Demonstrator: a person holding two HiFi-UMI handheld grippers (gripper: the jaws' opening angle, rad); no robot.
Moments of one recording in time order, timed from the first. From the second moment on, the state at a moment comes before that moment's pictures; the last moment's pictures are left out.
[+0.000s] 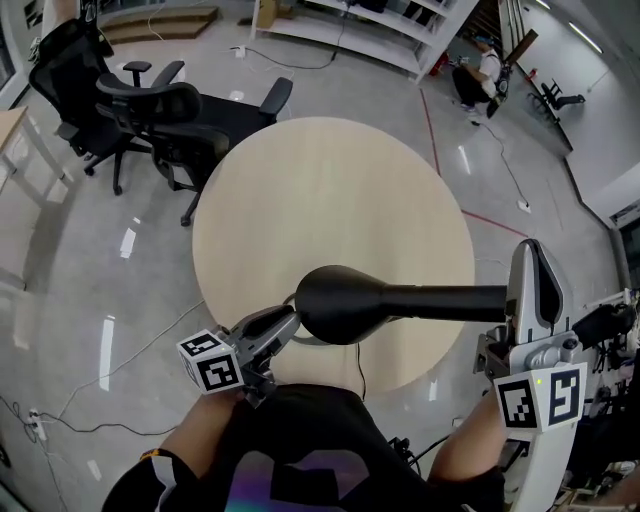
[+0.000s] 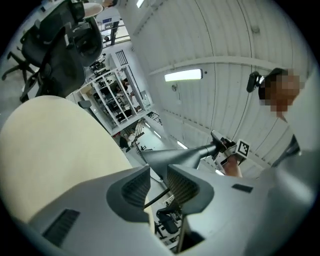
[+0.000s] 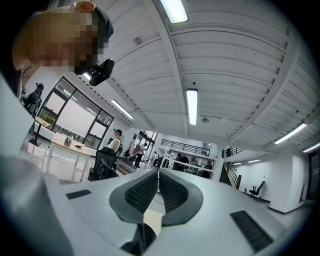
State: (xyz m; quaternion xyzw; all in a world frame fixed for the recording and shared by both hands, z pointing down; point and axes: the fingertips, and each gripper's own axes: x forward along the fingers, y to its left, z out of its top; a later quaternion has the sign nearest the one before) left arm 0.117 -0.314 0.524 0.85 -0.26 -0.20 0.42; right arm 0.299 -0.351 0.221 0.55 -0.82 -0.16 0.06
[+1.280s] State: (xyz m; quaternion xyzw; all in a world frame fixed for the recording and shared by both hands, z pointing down) left arm 0.113 -0.346 0.504 0.84 -0.20 -0.21 0.45; right arm 0.334 -0.377 0.251 0.57 -0.82 -0.10 0.05
